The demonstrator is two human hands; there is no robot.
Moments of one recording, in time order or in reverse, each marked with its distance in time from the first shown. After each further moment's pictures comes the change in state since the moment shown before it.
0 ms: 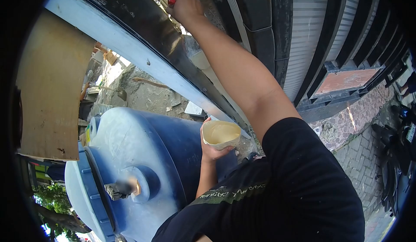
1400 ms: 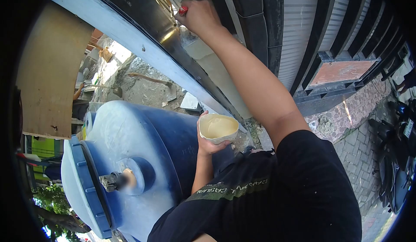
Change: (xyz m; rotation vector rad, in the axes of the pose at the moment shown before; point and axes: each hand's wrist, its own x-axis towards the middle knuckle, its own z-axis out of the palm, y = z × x) left_hand -0.009 0.007 0.007 -0.016 0.010 -0.012; right_hand -0.077 0.018 -0.044 -0.012 0.106 -0.211
